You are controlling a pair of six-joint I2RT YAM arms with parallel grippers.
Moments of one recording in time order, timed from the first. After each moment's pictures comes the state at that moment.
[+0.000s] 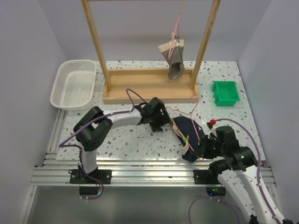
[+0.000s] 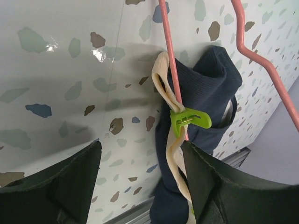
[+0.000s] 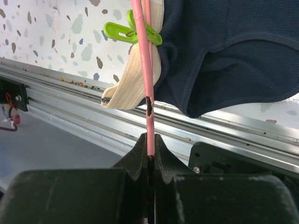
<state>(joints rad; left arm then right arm) -0.84 1.89 1.19 -0.23 0.11 -1.25 0.32 0.44 0.62 -1.12 -0.30 0.49</state>
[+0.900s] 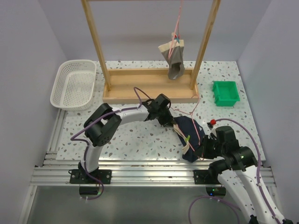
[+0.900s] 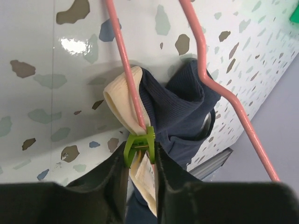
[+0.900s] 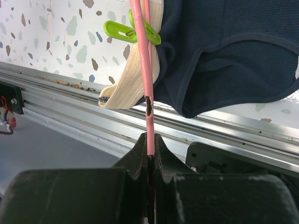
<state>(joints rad) -0.84 2.04 1.37 -0.24 0.17 -1.31 0.32 0.44 0.62 -1.13 -0.28 0.49</state>
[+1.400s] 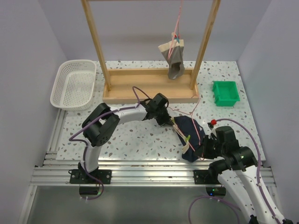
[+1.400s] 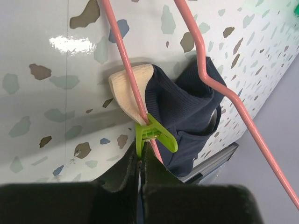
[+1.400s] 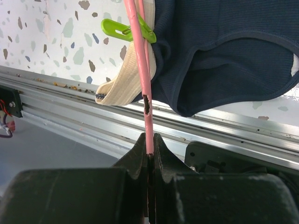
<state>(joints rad) -0.82 2.03 1.36 -0.24 0.20 -1.26 0.32 0.44 0.62 -1.13 -0.26 0.51</state>
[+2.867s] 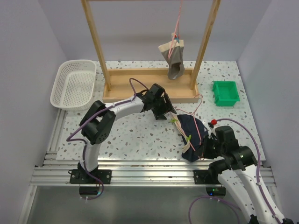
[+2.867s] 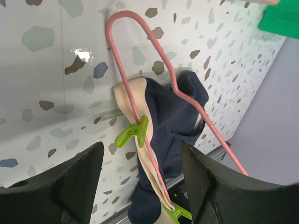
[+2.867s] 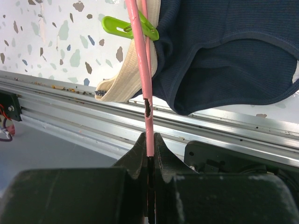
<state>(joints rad) -0.75 2.03 1.46 -0.33 0.24 -1.15 0.32 0.45 0.61 -1.13 -0.24 0.52</state>
